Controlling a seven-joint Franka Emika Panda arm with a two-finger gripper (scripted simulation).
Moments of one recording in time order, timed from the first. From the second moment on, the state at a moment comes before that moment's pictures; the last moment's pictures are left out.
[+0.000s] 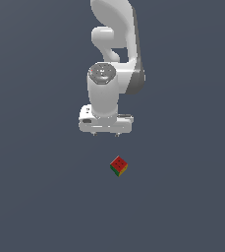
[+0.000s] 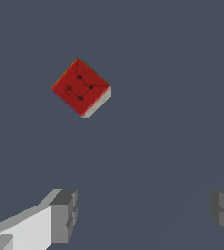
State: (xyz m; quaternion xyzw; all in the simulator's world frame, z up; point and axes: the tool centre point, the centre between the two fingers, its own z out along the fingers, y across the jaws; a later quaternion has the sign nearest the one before) arm -0.011 -0.025 0.156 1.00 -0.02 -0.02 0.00
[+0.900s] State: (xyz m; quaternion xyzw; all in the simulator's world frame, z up) arm -0.012 -0.002 0.155 1.00 0.01 -0.03 0.01
